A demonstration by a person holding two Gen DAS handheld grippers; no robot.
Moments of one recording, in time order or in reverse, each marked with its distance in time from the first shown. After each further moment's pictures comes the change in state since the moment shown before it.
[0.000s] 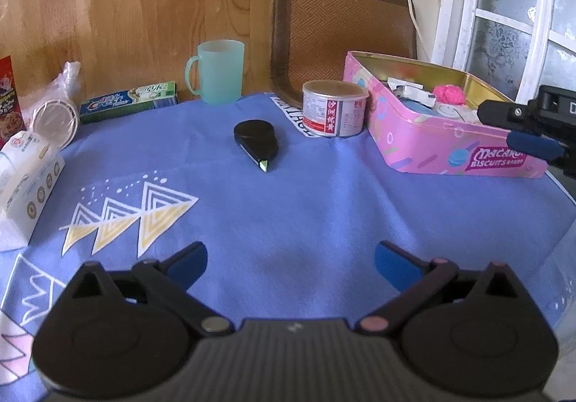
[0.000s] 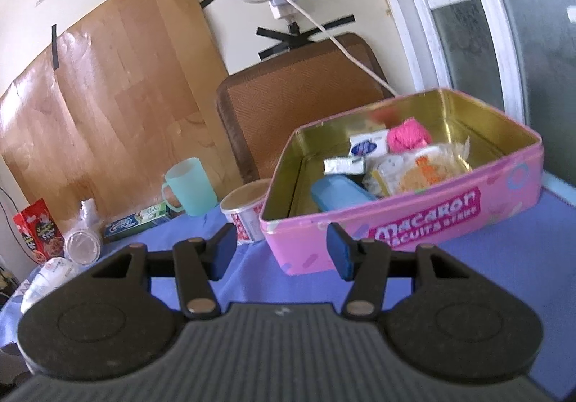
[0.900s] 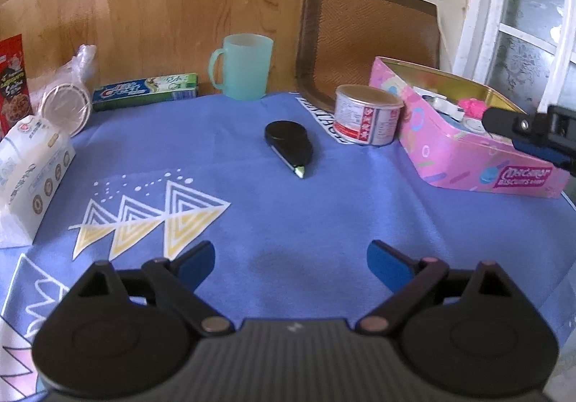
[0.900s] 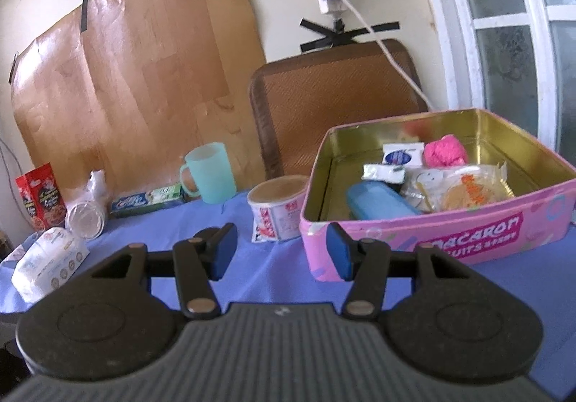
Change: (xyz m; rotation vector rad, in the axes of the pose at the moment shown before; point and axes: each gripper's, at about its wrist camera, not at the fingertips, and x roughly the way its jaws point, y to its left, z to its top) left arm 0.013 0.029 0.007 -0.055 -0.004 0.001; right arm 0.019 0.037 -0.005 -0.152 -0.012 0.020
